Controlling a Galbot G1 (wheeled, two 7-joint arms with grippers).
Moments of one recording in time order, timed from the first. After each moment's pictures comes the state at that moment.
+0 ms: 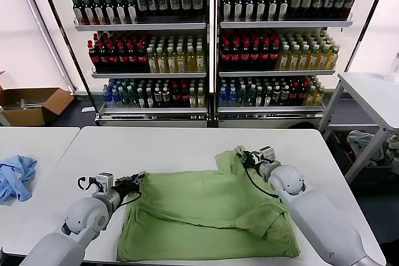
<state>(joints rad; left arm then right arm) 1.01 -0.89 -0.22 -1.73 -0.78 0.57 -0.14 -0.62 1.04 -0.06 1.39 0.53 -0.55 -0.05</state>
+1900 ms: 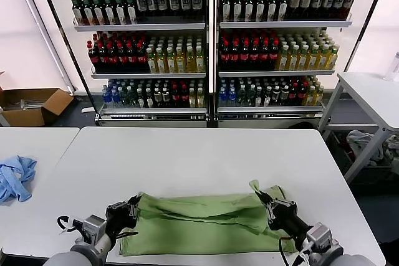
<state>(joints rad) 1.53 -0.77 -0.37 -2.25 -0.57 0.51 -0.28 -1.67 0.75 0.50 2.30 0.37 -0.30 0.01</state>
